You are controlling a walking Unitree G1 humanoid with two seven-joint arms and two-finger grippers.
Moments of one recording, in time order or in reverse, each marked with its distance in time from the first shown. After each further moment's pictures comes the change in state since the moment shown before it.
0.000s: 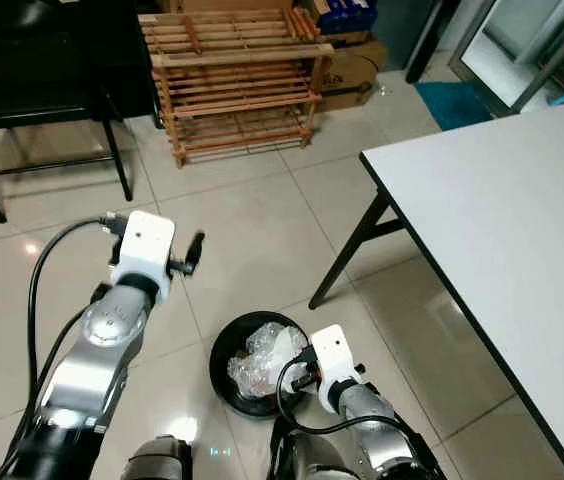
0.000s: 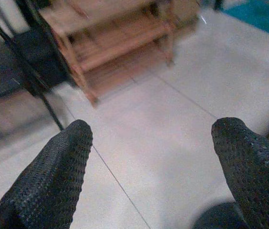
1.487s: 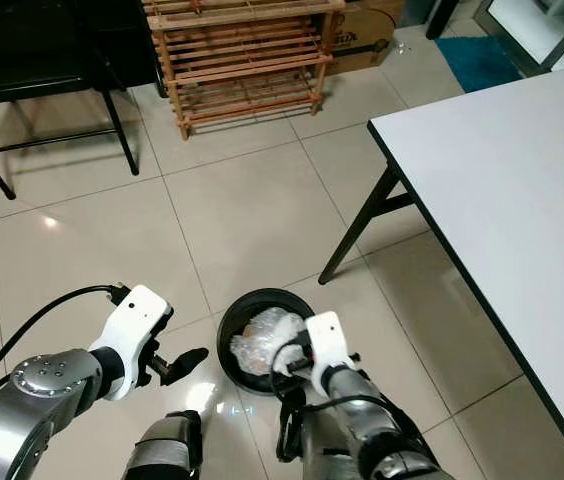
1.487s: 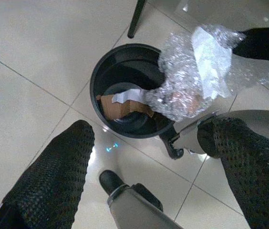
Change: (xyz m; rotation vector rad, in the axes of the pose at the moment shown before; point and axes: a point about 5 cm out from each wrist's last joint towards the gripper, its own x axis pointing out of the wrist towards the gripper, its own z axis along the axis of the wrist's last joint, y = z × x) left arm -0.075 0.007 -0.029 -0.016 0.455 -0.496; right arm 0.022 0.003 0.016 0.039 -0.009 -0.065
